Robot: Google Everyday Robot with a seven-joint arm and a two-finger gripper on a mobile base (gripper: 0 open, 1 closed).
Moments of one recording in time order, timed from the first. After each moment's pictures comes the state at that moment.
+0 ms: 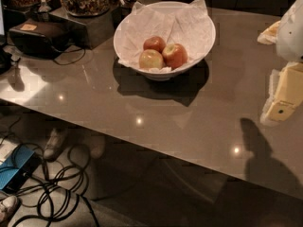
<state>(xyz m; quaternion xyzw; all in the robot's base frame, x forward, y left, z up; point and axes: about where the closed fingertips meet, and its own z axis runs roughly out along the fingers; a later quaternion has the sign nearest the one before) 0.438 -0.217 0.976 -0.60 0.78 -0.03 0.16</state>
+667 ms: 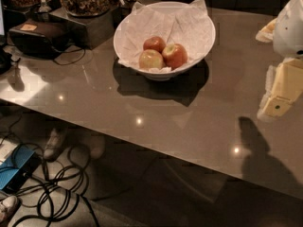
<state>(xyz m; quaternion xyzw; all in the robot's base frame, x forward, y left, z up) 0.443 -0.214 0.979 -0.60 0.78 -0.03 0.16</state>
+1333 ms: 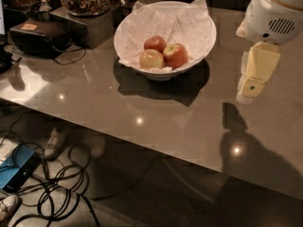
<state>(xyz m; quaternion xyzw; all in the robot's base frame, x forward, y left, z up) 0.482 -0.195 0.973 -0.60 0.79 -0.02 0.11</state>
